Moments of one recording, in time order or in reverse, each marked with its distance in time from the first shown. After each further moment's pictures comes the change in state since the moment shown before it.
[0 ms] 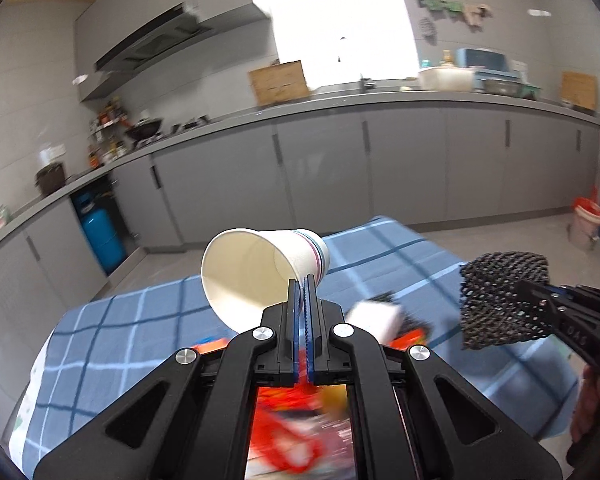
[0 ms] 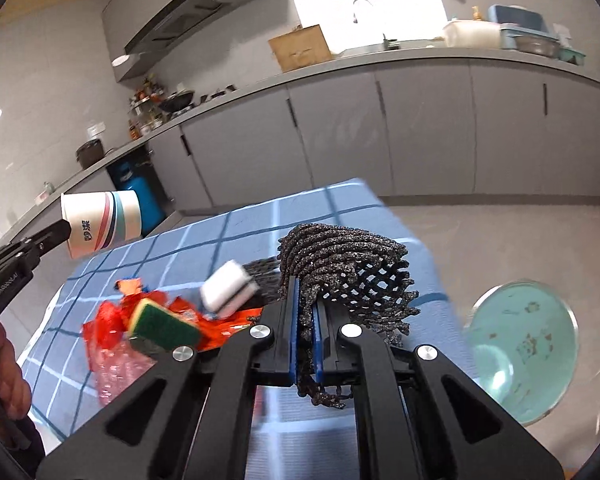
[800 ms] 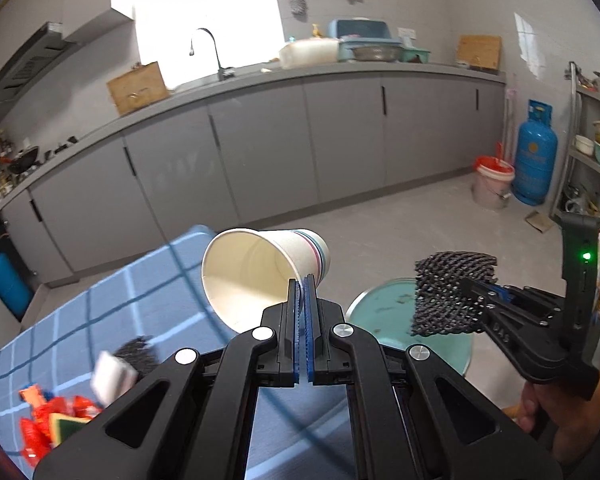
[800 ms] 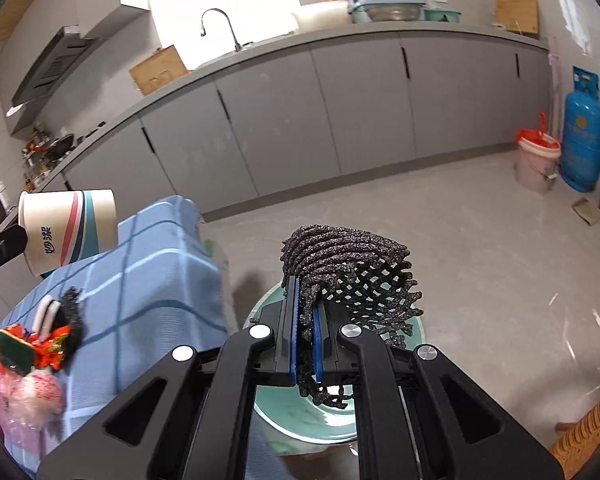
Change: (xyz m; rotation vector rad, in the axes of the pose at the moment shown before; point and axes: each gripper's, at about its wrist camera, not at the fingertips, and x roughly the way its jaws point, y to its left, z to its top) left arm 0.034 -0.219 0.015 0.168 0.055 -0.354; right arm -0.021 -0.214 -0.029 0.222 -0.013 -0.334
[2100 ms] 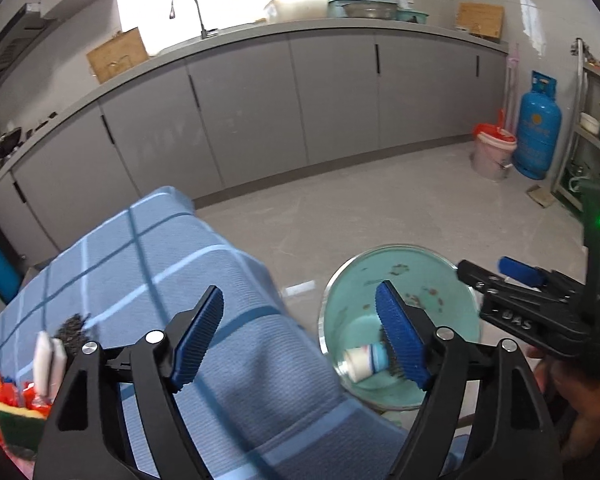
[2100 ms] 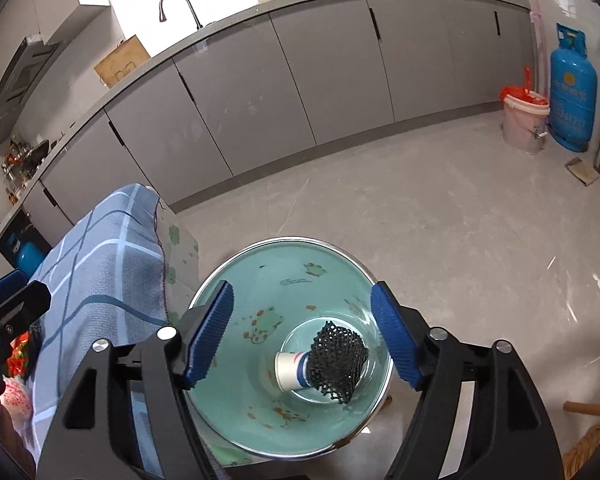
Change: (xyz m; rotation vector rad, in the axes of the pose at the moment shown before) left arm 0.071 -0.035 -0.013 0.009 0.130 0.005; right arm 0.039 -0.045 -0.011 0.090 0.080 -0.015
